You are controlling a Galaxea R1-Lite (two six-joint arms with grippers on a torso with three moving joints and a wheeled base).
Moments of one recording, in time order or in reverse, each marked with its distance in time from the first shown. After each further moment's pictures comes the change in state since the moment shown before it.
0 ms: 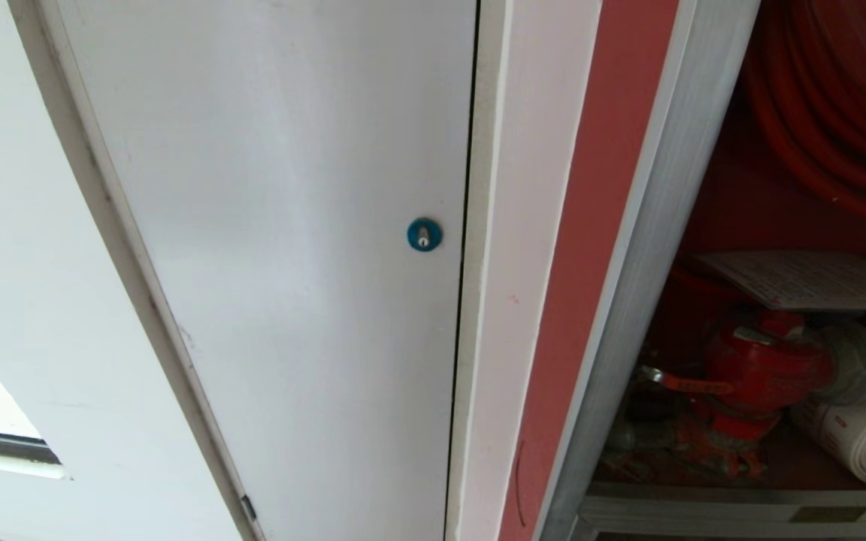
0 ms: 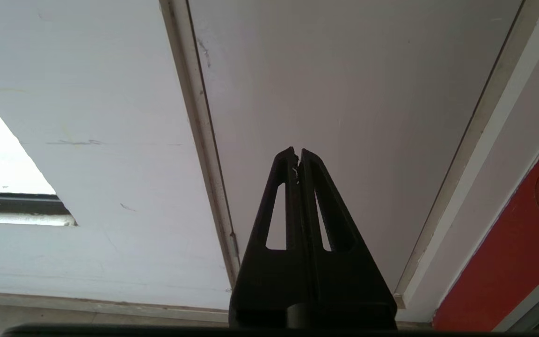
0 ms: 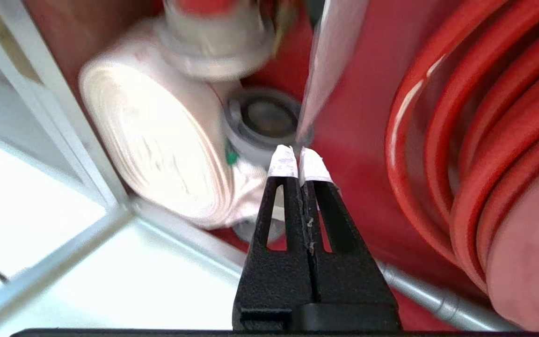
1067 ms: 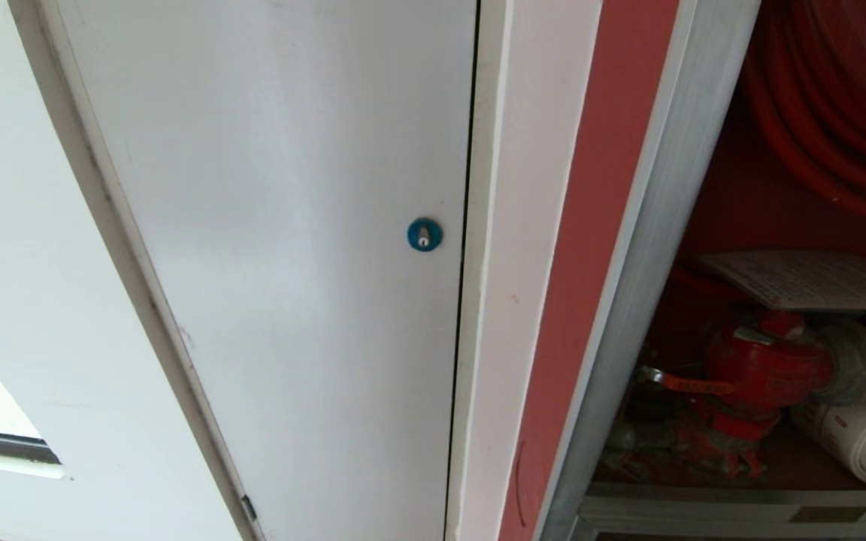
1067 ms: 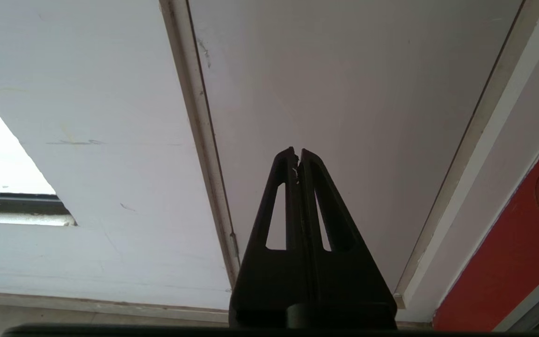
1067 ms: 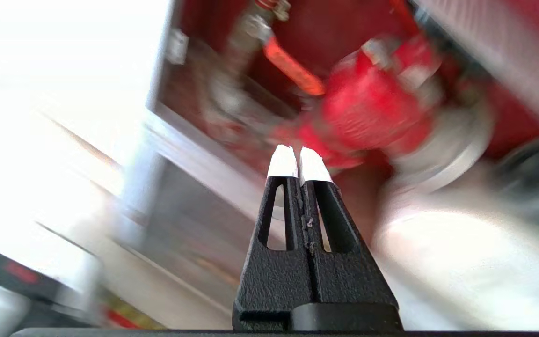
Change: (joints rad) left arm 0.000 0.000 0.000 0.000 0.000 0.000; right arm 0.285 -0.338 0.281 0.006 0.221 1.183
